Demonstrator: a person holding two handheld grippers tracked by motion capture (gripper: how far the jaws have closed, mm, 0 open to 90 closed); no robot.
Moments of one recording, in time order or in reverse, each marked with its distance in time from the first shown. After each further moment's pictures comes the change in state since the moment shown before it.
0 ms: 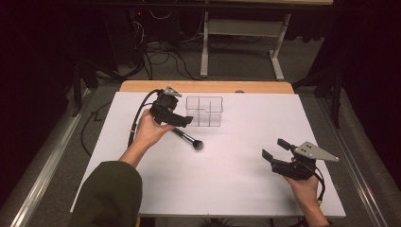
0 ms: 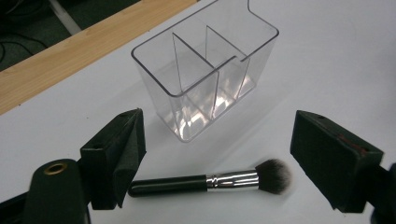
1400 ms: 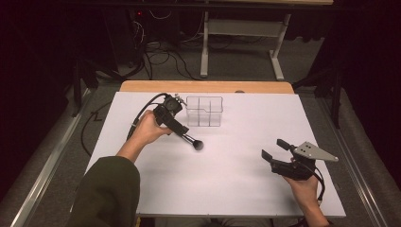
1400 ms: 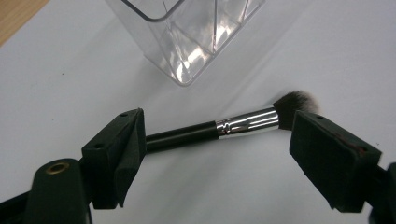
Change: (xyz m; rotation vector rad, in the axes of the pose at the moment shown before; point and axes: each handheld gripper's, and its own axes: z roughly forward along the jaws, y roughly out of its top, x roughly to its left) left arm 0.008 -0.005 0.028 0.285 -0.045 0.130; right arm 0.001 0.000 0.000 0.001 0.013 -0.004
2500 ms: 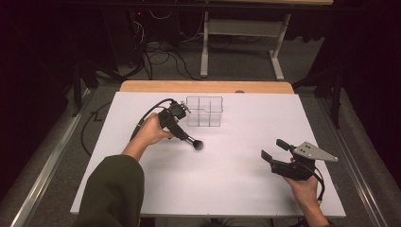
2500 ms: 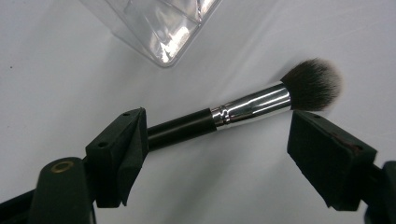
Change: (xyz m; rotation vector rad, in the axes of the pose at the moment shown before) left arm 0.002 -0.002 0.032 0.105 -0.044 0.094; right arm 0.001 0.000 0.000 0.002 0.003 -0.006
